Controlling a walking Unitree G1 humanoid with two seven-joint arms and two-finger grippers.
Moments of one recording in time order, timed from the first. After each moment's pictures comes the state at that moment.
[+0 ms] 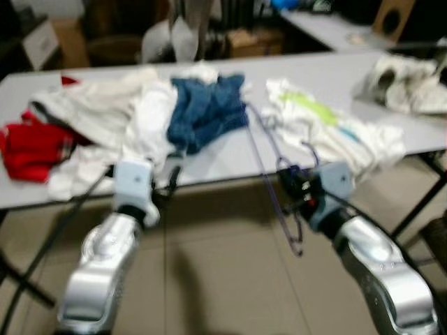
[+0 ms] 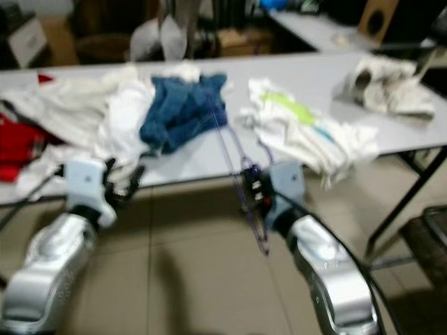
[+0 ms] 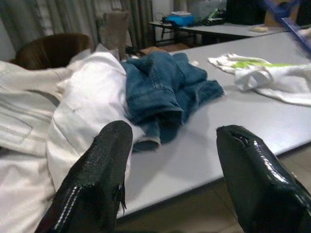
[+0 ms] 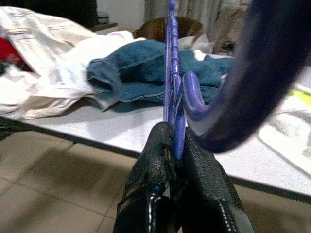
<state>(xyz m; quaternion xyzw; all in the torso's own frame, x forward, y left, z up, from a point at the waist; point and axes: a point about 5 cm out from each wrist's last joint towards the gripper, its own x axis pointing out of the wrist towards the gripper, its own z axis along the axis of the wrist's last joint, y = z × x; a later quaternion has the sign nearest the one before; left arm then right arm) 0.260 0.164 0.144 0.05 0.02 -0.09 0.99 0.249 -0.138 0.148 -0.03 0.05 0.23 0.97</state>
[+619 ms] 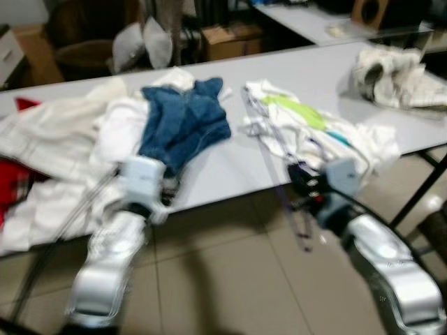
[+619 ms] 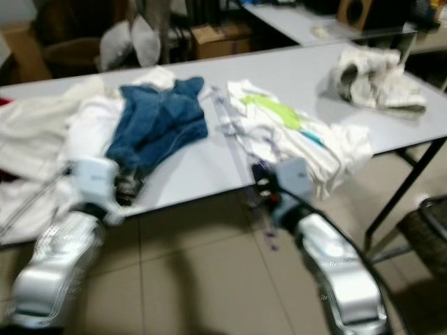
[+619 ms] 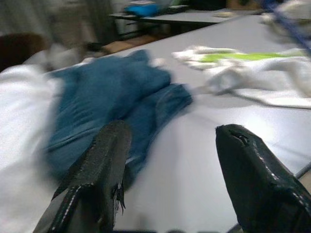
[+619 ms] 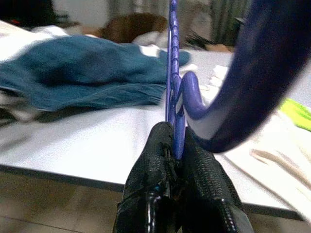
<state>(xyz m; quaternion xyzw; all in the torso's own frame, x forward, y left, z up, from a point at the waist) 0.266 0.141 0.142 0.07 0.02 -0.14 0.99 0.252 -0.155 0.150 -0.04 0.05 0.20 0.98</state>
